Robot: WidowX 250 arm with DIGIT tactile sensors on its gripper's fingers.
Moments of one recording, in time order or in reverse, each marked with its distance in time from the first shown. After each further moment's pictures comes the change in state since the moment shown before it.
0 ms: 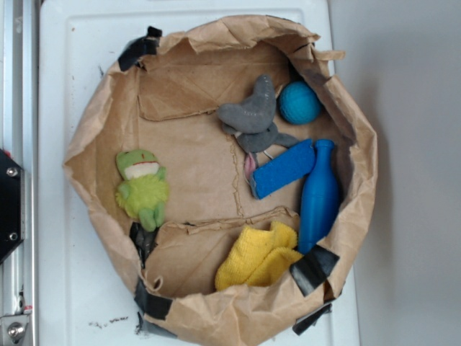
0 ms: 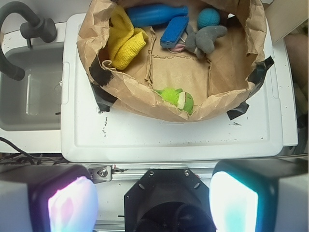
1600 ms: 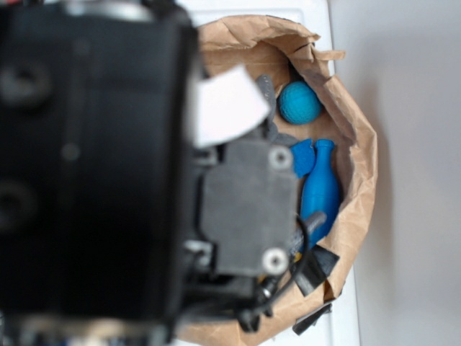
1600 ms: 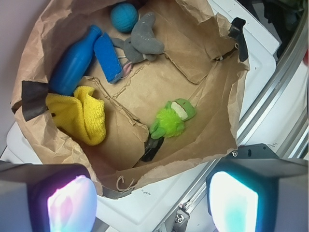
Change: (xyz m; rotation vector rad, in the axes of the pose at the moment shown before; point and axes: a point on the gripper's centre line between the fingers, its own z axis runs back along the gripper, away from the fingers) arm 0.095 -0.011 -0.035 0.098 0.147 0.876
